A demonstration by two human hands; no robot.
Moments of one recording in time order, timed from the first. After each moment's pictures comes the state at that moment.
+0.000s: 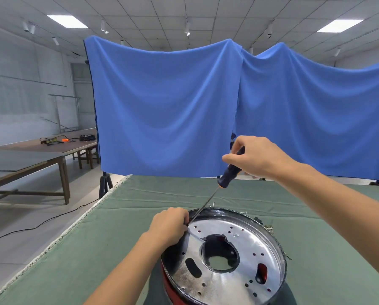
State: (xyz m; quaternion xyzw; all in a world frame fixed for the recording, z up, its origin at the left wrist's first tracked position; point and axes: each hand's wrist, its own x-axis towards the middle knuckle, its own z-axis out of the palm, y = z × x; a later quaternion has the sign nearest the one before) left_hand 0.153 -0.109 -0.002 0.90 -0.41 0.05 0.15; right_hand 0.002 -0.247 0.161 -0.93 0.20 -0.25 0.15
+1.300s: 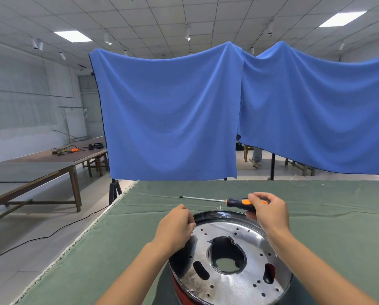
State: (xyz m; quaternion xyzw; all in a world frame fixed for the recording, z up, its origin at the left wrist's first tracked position) left_hand 0.149 -0.104 -0.006 0.87 -0.42 0.10 0.25; right_hand 0.008 -0.270 0.020 -0.63 0.33 -0.44 0.55
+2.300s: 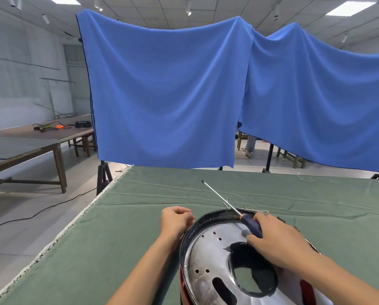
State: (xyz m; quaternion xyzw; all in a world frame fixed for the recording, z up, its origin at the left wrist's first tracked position) left_hand 0.202 -0.135 -0.041 0.71 -0.12 -0.16 0.67; right_hand 0.019 -0.257 -0.003 -0.94 0.31 -0.09 0.08
